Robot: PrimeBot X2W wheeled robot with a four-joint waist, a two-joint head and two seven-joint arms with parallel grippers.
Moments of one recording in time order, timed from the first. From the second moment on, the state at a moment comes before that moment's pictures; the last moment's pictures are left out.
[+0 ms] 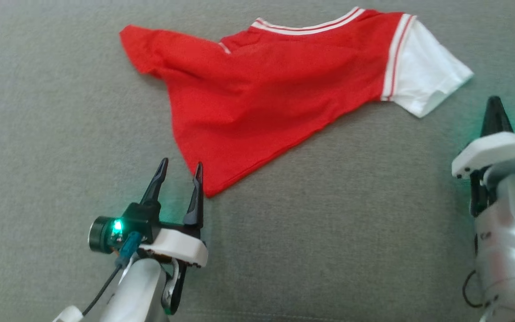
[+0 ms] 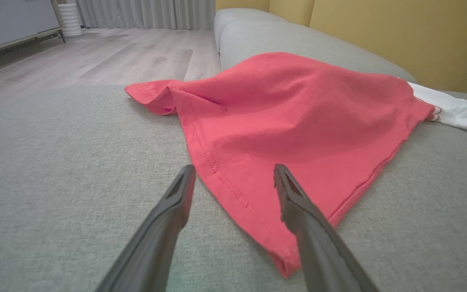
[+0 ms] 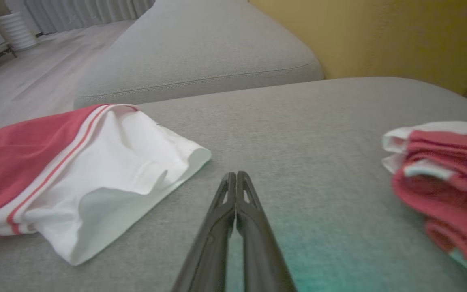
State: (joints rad) left arm -0.30 0.04 -0.32 0.49 -0.20 0.02 -0.26; right arm -0.71 -0.07 -0.50 0.99 -0.24 0.13 -0.25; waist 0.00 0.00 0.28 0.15
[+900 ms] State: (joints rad) left arm -0.08 0.04 -0.17 0.37 -0.07 0.04 -0.26; right arm -0.23 -0.05 -0.01 0.52 0.14 0.13 -0.25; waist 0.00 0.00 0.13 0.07
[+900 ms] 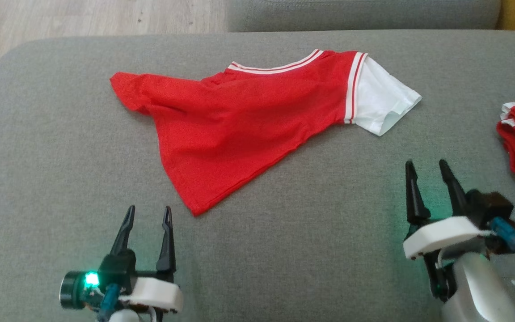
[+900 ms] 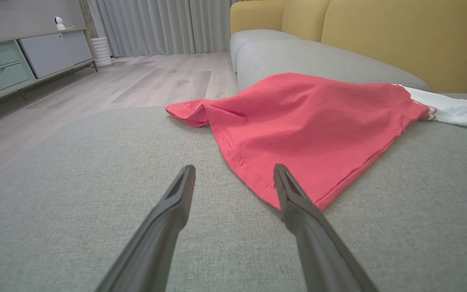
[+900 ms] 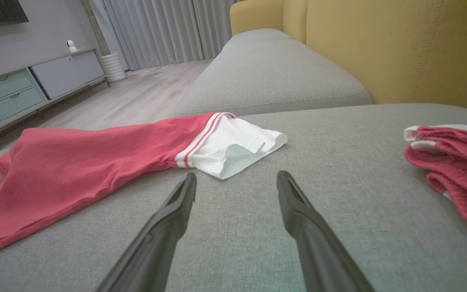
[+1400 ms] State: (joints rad) left arm -0.07 0.04 -0.21 0.36 -0.09 0.04 -0.26; right arm -0.31 -0.05 -0.10 0.59 0.06 0.13 -0.25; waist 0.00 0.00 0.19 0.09
